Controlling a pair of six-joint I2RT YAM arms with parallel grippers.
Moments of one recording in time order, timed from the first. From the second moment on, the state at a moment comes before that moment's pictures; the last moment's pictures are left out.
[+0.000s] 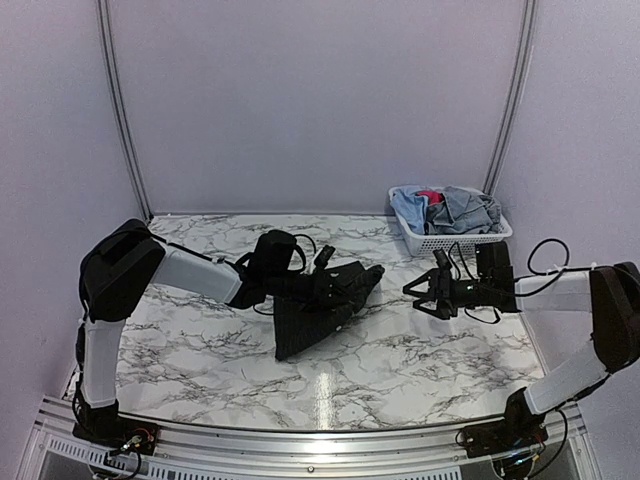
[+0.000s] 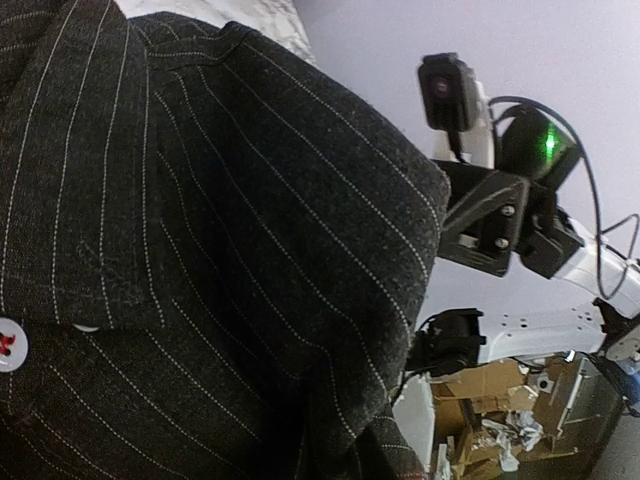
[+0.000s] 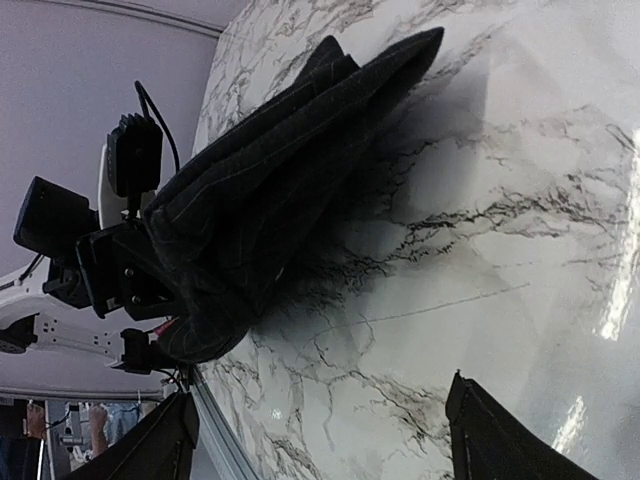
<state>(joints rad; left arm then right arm) -0.82 2.11 1.27 0.41 0.70 -0.93 0.17 1.41 0.60 0.06 -0.88 0.58</state>
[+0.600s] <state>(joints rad) -0.82 2.16 1.27 0.52 0.74 -1.02 0.25 1.50 0.64 0.16 -0.87 0.56</state>
